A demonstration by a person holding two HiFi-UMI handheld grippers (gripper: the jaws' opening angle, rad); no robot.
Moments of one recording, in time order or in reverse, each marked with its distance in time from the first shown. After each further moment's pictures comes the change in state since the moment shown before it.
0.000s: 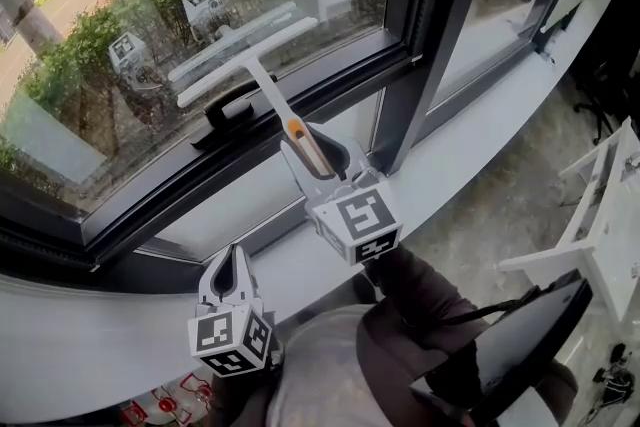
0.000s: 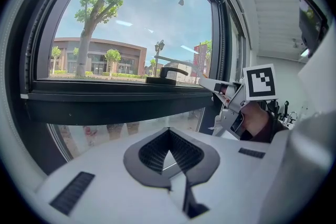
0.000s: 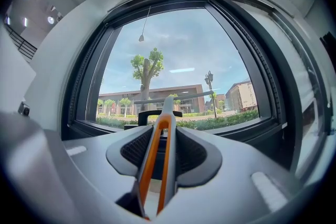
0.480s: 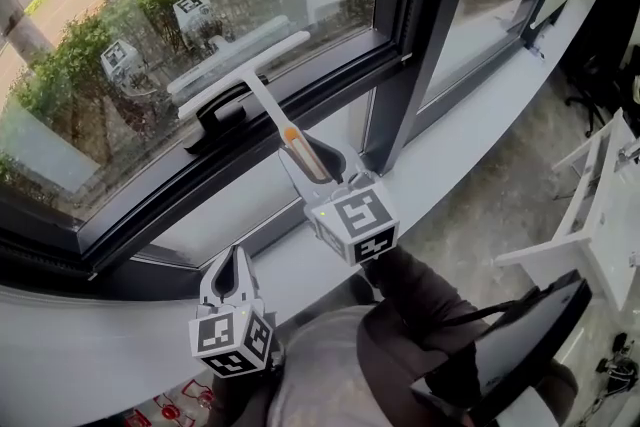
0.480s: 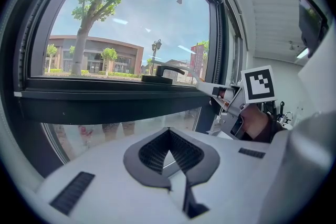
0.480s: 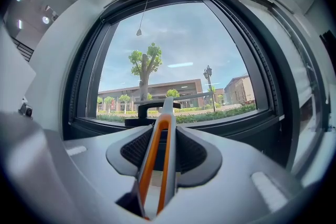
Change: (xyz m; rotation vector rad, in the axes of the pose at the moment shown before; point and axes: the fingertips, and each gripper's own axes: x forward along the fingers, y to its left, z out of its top) left arm 0.005 -0.007 -0.001 0.003 0.006 -0.044; right arm -0.004 -0.003 -0.014 0.029 0.060 -0.007
